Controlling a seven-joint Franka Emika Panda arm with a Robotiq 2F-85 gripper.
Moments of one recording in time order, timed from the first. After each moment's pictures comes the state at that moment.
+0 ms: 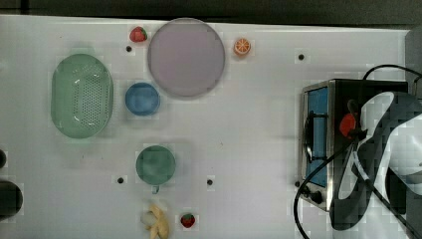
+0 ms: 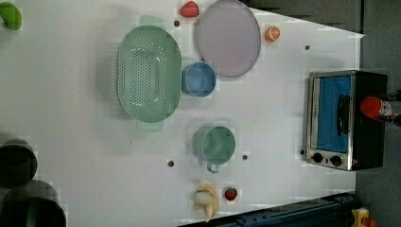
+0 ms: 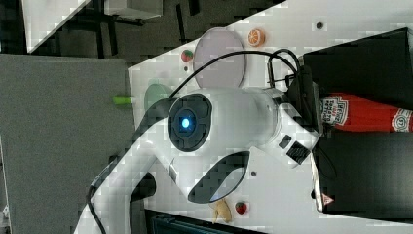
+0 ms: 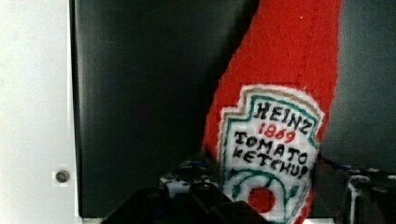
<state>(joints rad) -0.15 0.40 -0.56 -1.74 0.23 0.50 0.01</state>
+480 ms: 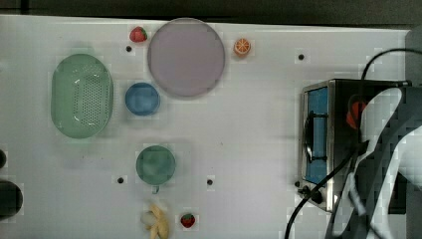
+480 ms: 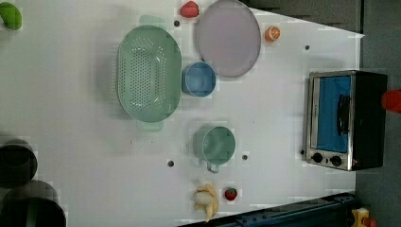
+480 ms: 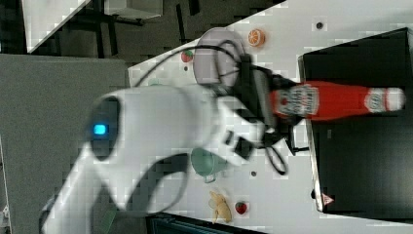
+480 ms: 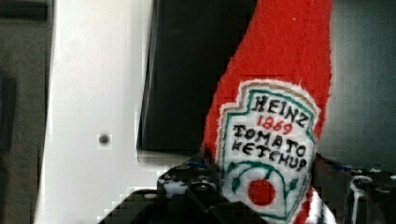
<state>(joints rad) -0.10 0.26 -0.54 -1.68 0.11 0.39 -0.02</state>
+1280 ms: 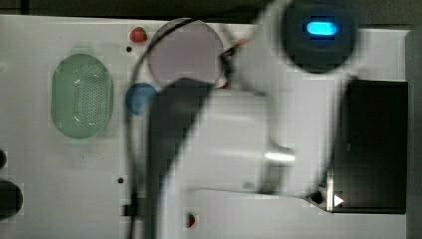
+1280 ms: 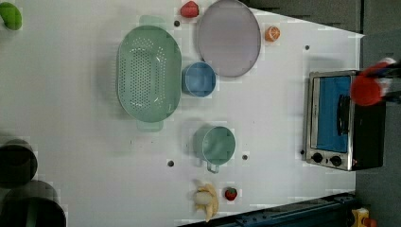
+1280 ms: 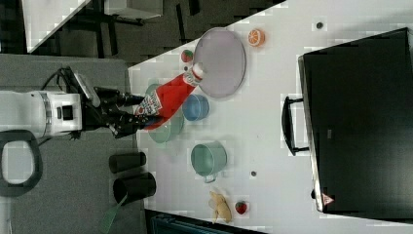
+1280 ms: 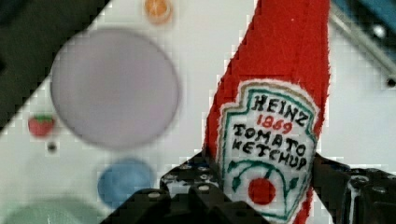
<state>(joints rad) 0.13 0.03 -0.19 -1.72 0.05 0.16 -0.02</state>
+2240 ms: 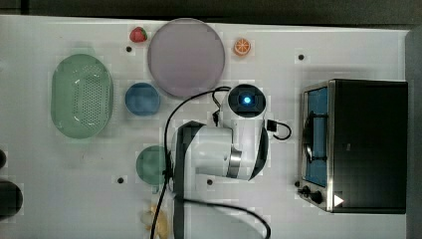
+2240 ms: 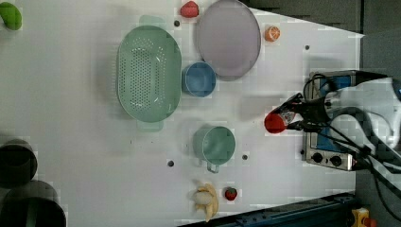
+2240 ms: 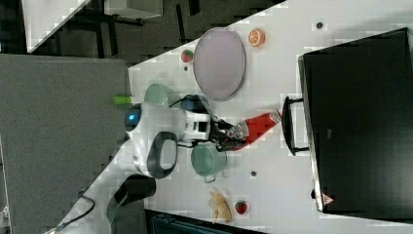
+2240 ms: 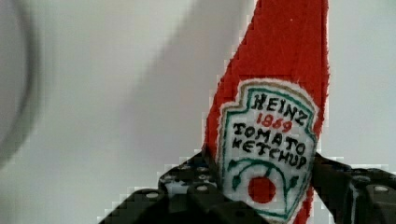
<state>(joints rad) 0.11 0.27 -0.20 -2.25 0.06 0.72 -0.02</state>
